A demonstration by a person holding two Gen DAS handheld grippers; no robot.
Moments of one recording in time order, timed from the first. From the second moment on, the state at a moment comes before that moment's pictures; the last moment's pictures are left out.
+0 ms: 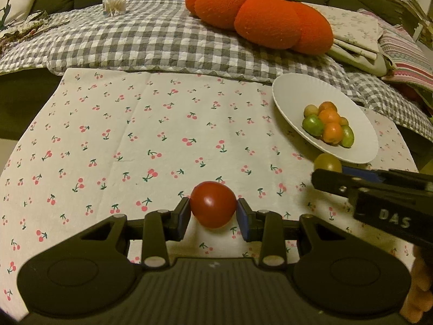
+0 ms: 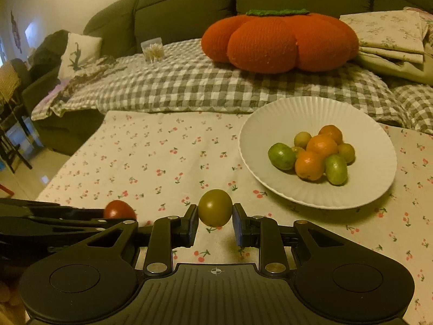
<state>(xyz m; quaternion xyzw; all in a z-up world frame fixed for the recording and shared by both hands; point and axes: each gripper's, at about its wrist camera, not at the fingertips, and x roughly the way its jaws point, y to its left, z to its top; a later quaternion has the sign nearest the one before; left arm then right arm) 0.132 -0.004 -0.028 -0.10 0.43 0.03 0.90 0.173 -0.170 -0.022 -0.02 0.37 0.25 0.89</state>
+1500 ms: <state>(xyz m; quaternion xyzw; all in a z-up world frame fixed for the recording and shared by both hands) 0.177 -0.052 0.011 -0.08 0.35 -0.07 0.93 0.202 -0.282 0.036 0.06 0.32 0.14 0.93</state>
